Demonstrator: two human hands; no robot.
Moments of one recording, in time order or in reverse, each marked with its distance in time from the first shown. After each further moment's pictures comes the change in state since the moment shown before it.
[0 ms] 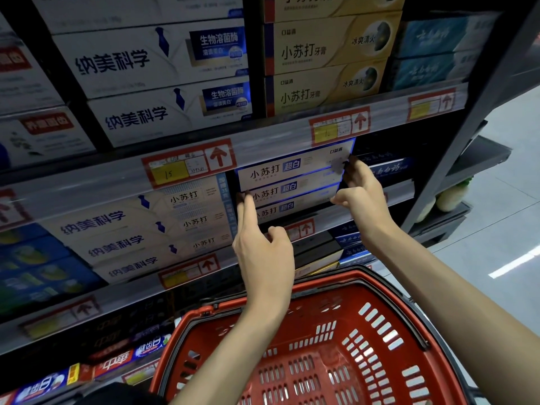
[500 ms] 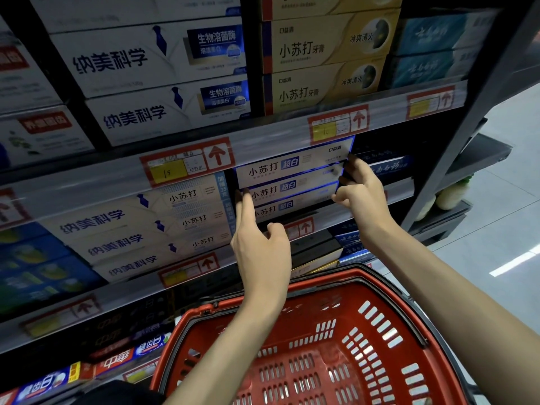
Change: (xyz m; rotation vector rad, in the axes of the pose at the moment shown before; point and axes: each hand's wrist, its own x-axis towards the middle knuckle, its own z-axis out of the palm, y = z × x) left_hand 0.003 0.001 -0.001 -0.014 -0.012 -0.010; right_hand -0.001 0.000 0.000 0.020 0.019 0.022
